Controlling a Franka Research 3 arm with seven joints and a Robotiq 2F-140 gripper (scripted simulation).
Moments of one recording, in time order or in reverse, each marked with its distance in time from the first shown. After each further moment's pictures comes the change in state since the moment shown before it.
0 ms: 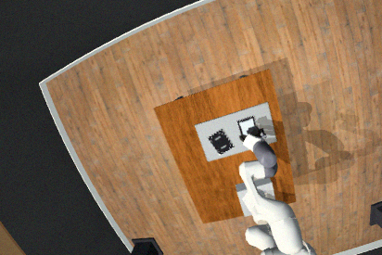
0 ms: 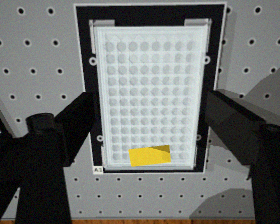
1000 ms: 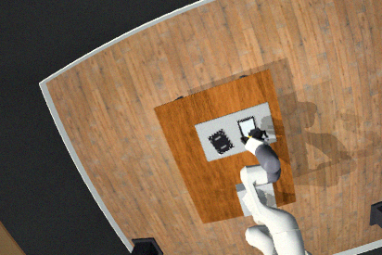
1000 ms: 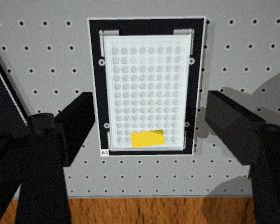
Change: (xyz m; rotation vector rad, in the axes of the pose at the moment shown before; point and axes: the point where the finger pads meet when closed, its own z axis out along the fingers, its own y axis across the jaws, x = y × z) arm 0.004 0.001 -0.043 -0.003 0.012 0.004
